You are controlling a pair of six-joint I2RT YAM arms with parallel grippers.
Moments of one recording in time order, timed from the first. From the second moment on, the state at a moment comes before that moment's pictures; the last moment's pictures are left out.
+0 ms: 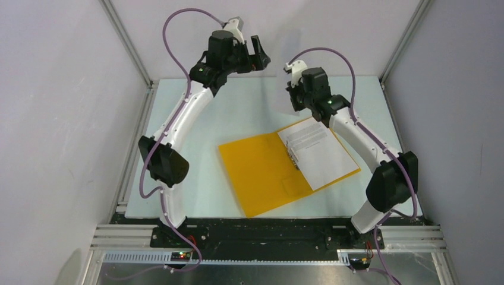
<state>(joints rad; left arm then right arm) -0.45 1.95 2.15 -0.48 0.10 -0.42 0.44 1.66 1.54 -0.38 -0.02 -0.07</state>
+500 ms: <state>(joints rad) -0.35 1.90 1.84 -0.50 0.13 -0.52 0.32 1.44 1.33 -0.57 0.41 -0.43</state>
